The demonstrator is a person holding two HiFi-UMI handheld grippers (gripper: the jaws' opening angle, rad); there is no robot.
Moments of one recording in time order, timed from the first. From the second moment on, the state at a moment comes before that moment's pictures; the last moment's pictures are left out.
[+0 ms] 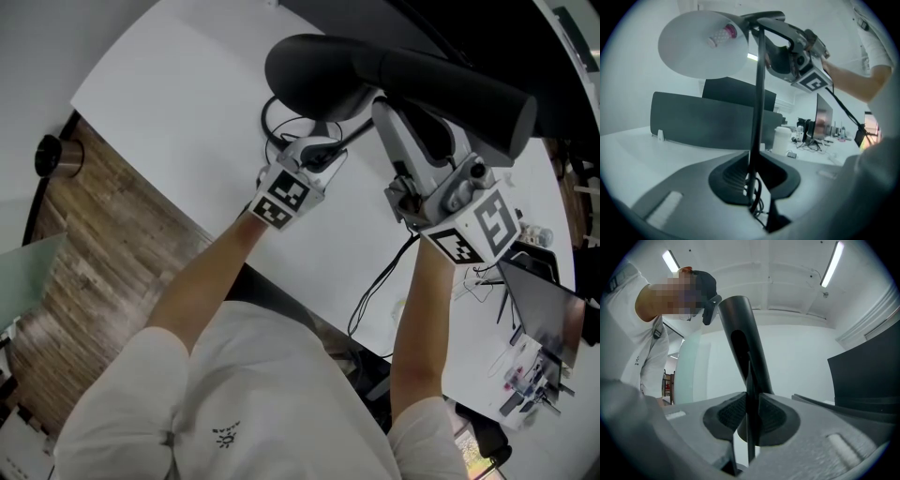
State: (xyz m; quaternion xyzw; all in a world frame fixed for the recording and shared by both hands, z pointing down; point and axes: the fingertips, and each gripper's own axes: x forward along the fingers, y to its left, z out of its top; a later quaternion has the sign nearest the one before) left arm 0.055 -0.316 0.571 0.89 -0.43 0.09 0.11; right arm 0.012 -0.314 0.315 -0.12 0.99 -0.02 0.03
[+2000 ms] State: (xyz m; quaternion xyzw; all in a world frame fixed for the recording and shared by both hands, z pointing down) left arm 0.050 -0.284 0.455 0.91 -0.39 0.11 0.03; right arm 0.026 -0.266 0.197 -0.17 0.98 0.03 0.09
